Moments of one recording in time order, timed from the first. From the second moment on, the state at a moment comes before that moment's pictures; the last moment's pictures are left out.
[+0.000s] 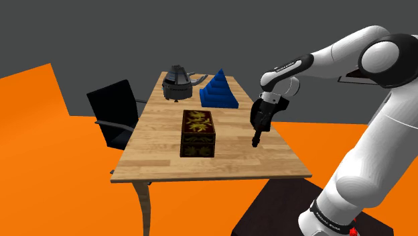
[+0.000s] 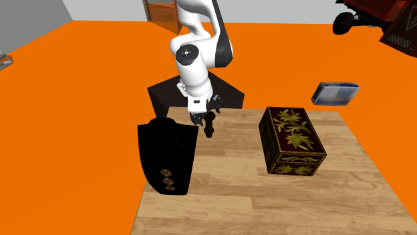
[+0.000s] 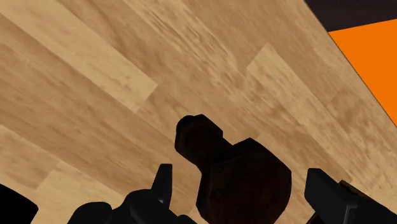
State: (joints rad) arm -0.09 -0.03 -0.46 -2.31 0.25 2.11 -0.66
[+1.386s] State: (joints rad) arm -0.09 -0.04 -0.46 -2.31 0.24 2.10 -0.65
